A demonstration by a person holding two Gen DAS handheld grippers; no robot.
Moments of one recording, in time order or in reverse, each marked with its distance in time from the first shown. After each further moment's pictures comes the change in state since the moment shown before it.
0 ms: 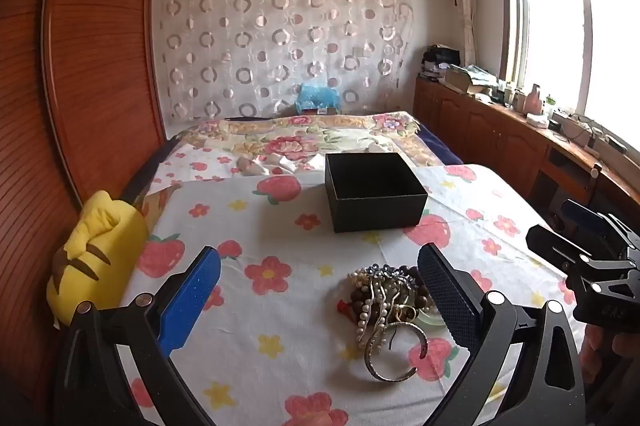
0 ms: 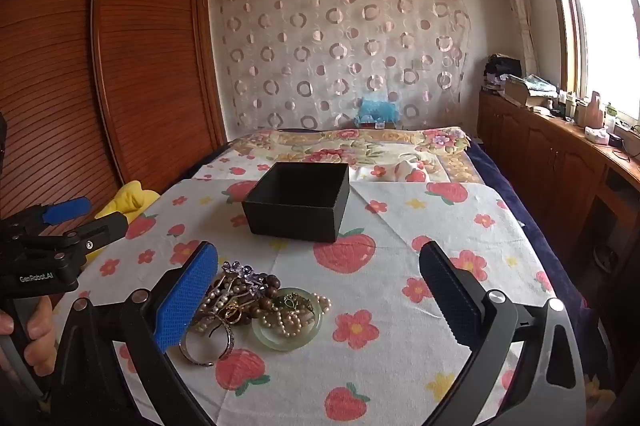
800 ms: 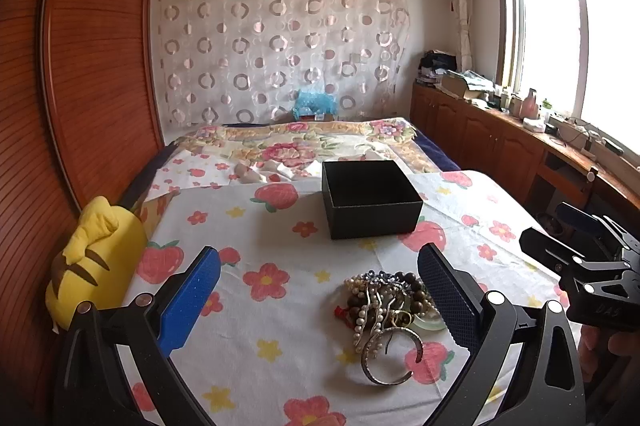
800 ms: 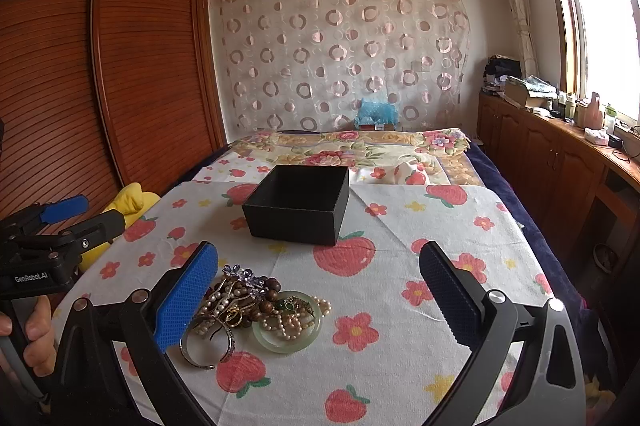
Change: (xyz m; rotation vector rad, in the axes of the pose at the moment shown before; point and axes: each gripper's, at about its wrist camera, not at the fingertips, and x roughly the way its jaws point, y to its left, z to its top) left arm -0.007 -0.003 0.010 -0.004 -0.014 -0.006; right arm 0.000 0.000 0.001 0.000 -0.001 0.001
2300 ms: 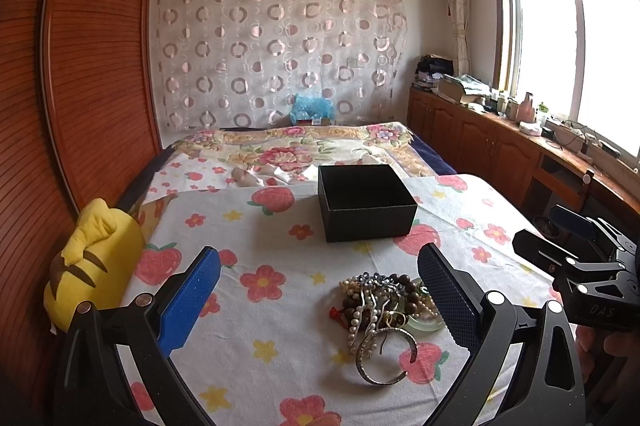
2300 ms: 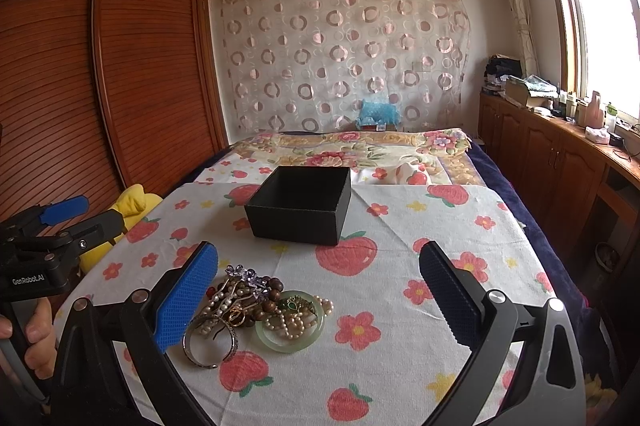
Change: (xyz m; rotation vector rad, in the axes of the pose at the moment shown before) left arm -0.005 -0.004 0.002 -0.001 -0.025 -0.005; right arm -0.002 0.000 -0.001 0.002 -0.005 0.002
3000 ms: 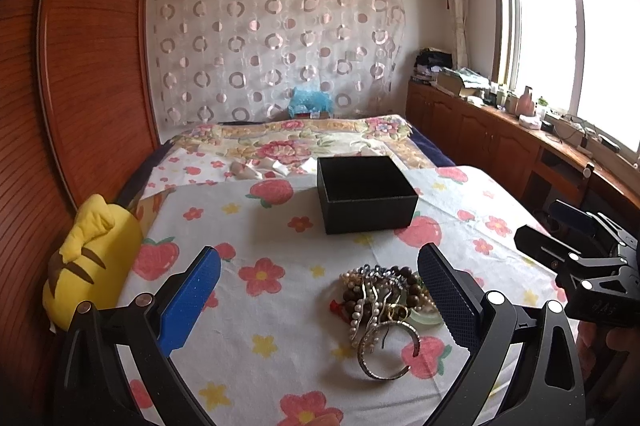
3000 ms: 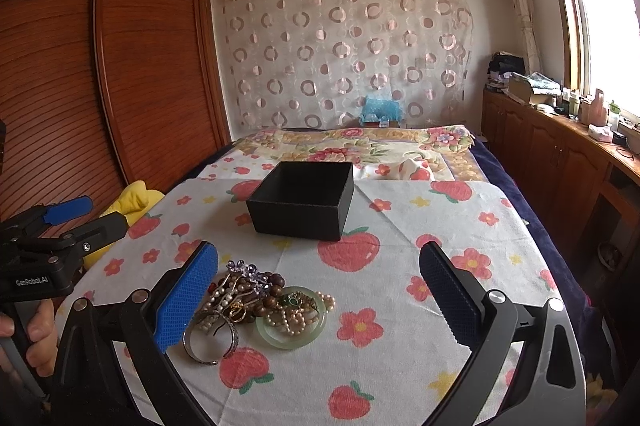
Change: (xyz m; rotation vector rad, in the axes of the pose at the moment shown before) left arm 0.002 -0.007 -0.005 0.004 0.031 -0.002; right arm 0.004 -0.004 -0.002 0.002 0.023 0.011
